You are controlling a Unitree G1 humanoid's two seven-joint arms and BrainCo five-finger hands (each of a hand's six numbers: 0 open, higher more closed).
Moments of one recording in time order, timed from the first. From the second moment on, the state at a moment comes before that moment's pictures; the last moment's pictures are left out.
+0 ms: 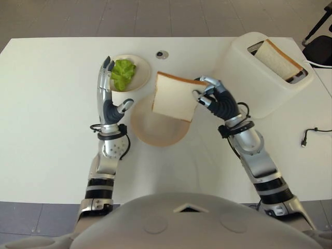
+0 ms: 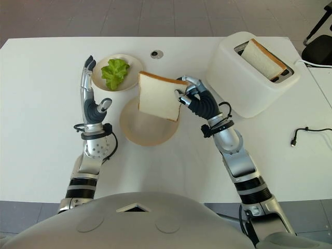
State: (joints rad) left arm 0.03 0.10 0.05 0.11 0.72 -0.54 0.52; right arm 0.05 -0.41 0.28 -0.14 0.04 -0.22 0.10
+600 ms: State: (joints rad) left arm -0.63 0.37 -0.28 1.14 0.91 -0.21 0.52; right arm 0.00 -0.46 0.32 -0.07 -0.56 -0.33 0.05
